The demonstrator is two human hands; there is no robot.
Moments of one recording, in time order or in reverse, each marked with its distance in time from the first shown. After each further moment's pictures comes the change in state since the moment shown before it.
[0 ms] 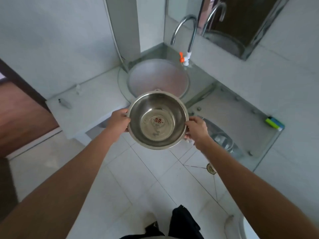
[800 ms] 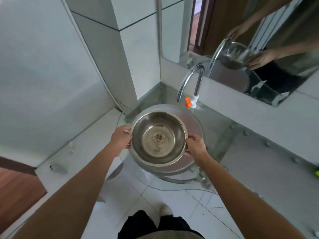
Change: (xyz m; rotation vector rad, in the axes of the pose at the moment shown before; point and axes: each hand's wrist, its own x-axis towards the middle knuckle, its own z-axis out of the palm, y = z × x) left_hand 0.311 0.150 -0.020 0.140 -0.085 -0.039; right_hand 0.255 -0.133 0.121 0.112 0.086 0.091
